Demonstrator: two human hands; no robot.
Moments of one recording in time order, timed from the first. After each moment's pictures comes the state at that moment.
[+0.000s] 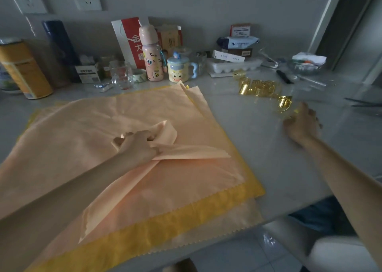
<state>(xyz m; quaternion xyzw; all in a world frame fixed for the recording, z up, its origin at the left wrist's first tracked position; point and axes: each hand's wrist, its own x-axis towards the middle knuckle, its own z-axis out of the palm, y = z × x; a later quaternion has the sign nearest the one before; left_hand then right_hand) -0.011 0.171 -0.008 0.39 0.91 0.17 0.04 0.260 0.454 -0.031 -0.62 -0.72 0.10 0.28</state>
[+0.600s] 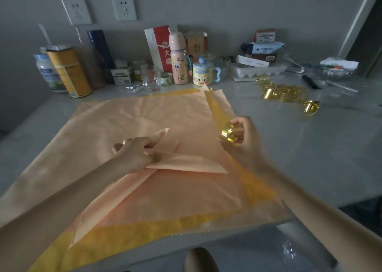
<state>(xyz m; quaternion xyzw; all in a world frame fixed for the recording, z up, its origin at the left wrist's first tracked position) -0.043 0.107 -0.016 0.39 0.90 0.17 0.06 0.167 0.280 -0.022 -0.26 -0.80 0.38 0.38</state>
